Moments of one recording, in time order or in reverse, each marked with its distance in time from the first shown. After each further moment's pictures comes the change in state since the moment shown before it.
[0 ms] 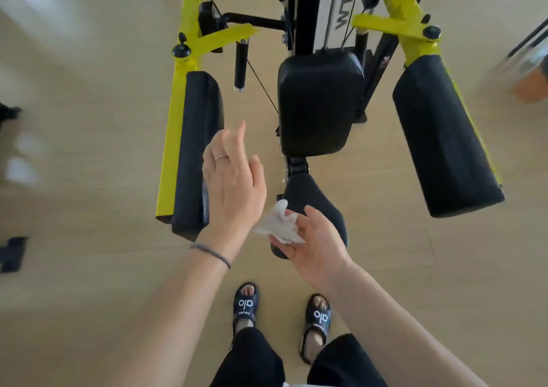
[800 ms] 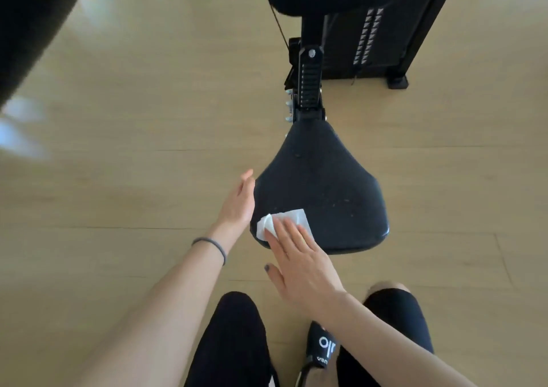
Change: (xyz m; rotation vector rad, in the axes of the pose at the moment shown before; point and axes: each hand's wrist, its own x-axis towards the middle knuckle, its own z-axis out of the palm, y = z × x) left_hand -0.150 -0.138 0.354 -0.654 -0.494 -0.801; right_hand 0.306 0.154 -0.261 -2.304 -0.101 -0.948
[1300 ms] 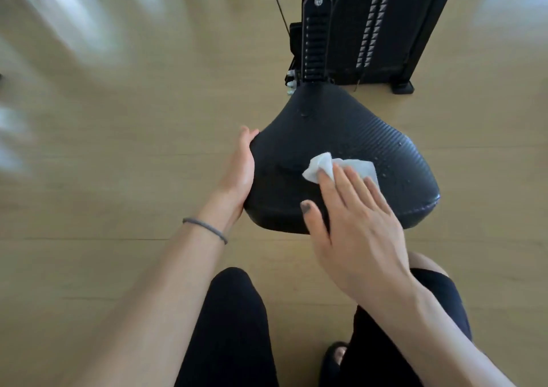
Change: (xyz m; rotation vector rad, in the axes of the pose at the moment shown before) left_hand 0.057 -0.064 0.041 -0.334 -0.080 0.184; right_hand 0.000 0.036 0.047 -0.029 0.394 0.340
